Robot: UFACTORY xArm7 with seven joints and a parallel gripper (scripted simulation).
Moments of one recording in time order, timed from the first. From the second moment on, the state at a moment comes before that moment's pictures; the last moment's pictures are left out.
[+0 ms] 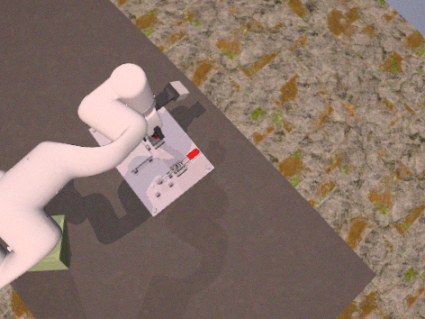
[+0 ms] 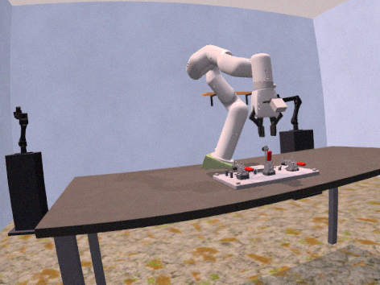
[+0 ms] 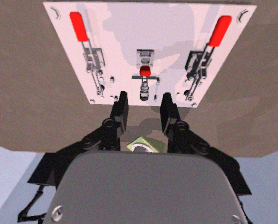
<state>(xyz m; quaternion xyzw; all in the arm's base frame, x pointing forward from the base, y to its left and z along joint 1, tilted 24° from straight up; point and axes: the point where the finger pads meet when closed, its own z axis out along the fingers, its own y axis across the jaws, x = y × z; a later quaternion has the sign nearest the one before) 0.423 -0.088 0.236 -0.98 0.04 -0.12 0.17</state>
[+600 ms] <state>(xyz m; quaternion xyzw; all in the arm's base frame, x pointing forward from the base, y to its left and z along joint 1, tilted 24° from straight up) 0.435 -0.072 0.191 -0.98 0.04 -0.12 0.17</state>
